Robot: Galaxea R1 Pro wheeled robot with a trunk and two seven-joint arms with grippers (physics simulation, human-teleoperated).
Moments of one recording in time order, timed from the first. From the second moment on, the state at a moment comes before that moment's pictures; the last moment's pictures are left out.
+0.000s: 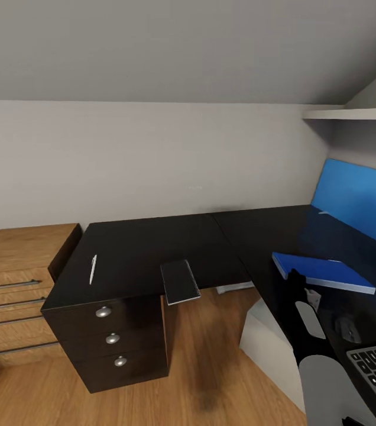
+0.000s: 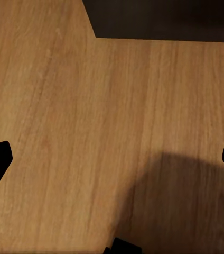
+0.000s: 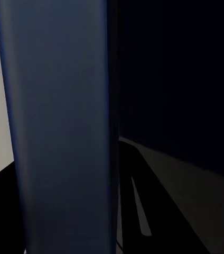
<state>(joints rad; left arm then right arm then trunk) -0.11 -0.07 0.20 -0.37 -0.03 -0.29 0.26 -0.69 0.06 -0.48 -0.80 -1.27 -0.13 0.01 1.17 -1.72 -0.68</state>
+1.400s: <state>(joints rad) -0.11 -0.07 0.20 -0.37 -0.03 -0.29 0.26 -0.69 0.06 -0.48 -0.81 -1.27 -0.13 -0.02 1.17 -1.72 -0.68</state>
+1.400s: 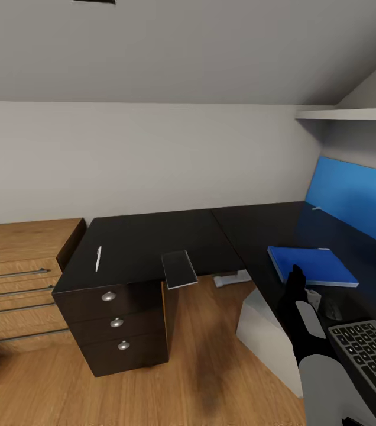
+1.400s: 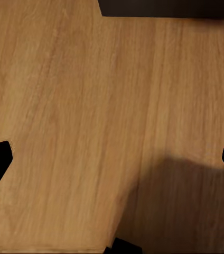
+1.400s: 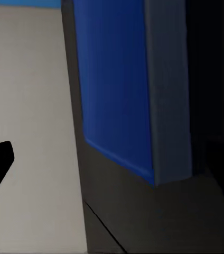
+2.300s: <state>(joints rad) -0.11 -0.07 0.20 -0.37 -0.03 -0.29 0.26 -0.69 0.07 -0.48 -0.79 -1.27 -0.13 -0.01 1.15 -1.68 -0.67</state>
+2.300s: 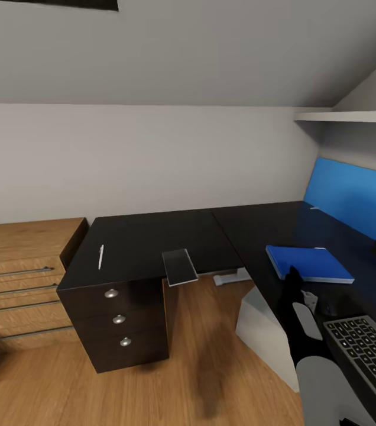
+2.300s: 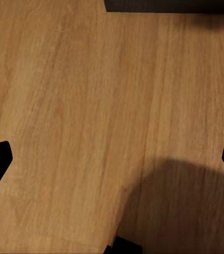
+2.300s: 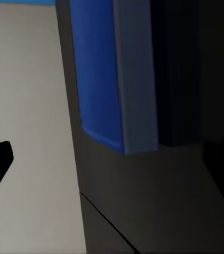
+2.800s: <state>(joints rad) -0.11 -0.07 0.20 -0.37 -0.03 -0.29 0.26 -0.66 0.11 -0.48 -0.88 -1.28 -0.13 0.01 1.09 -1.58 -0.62</state>
